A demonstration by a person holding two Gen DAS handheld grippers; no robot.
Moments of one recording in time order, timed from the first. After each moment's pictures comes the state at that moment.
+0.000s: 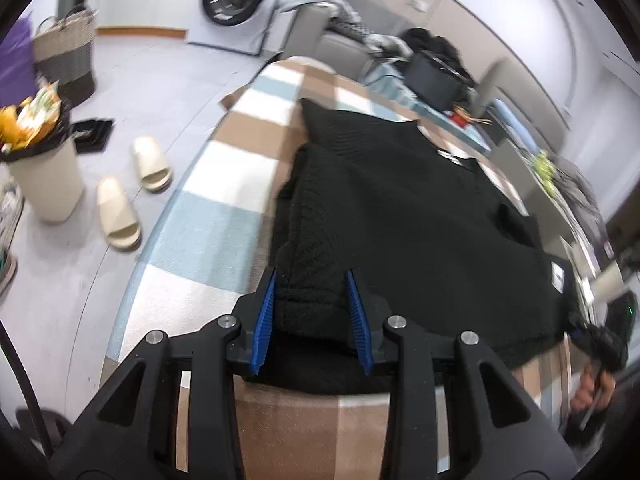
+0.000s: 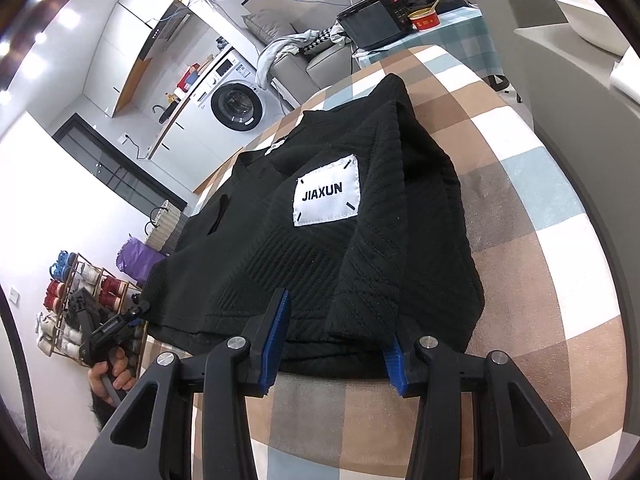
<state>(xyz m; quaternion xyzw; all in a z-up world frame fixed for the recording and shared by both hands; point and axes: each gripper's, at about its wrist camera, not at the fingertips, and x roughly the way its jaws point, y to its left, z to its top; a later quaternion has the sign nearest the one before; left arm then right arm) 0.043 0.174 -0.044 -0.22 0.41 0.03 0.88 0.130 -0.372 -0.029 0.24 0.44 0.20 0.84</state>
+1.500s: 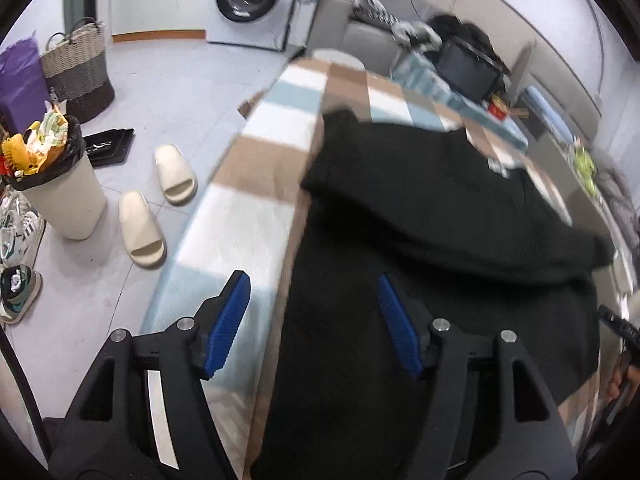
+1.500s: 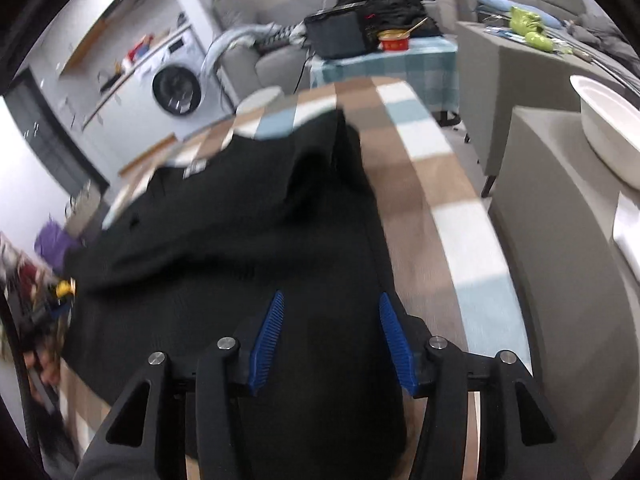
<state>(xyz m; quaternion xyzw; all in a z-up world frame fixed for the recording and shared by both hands) 0.128 0.179 -0.058 -0.17 0.45 0.07 0.87 0.205 -0.363 -0.025 0.09 0.48 0.10 0.87</state>
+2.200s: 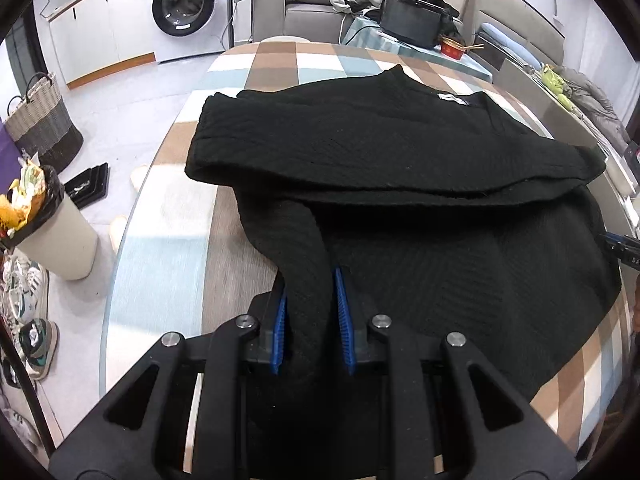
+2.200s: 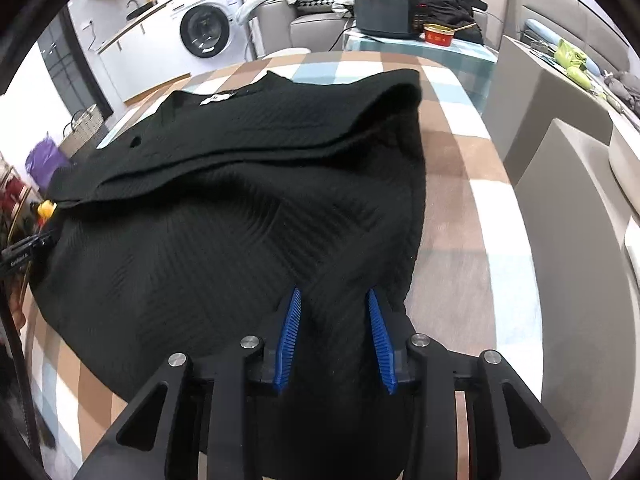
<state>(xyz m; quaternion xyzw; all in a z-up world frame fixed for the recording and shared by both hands) 0.091 0.122 -0.057 -0.07 0.47 0.01 0.88 0.172 -0.329 -0.040 -0.01 0.50 0.12 0.86</state>
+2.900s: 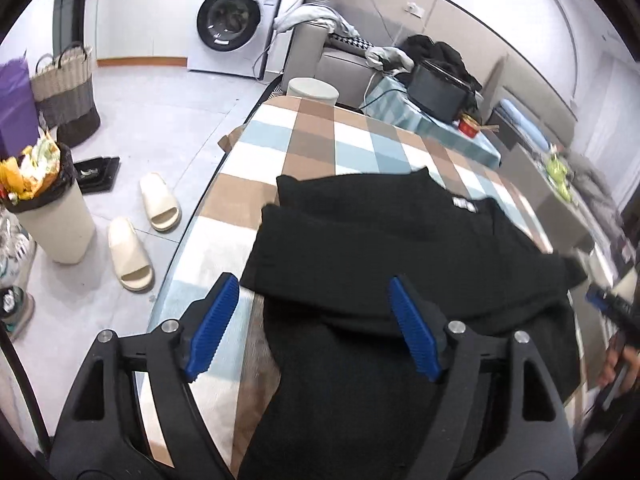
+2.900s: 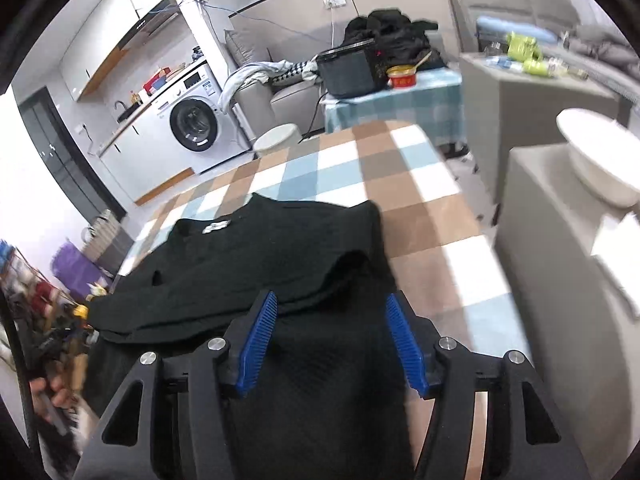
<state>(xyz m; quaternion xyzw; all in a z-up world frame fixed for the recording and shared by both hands) 0.096 0.180 -0.005 -0.18 0.39 0.04 0.90 0.199 -0.367 0.012 0.15 0.41 0.11 0.89</state>
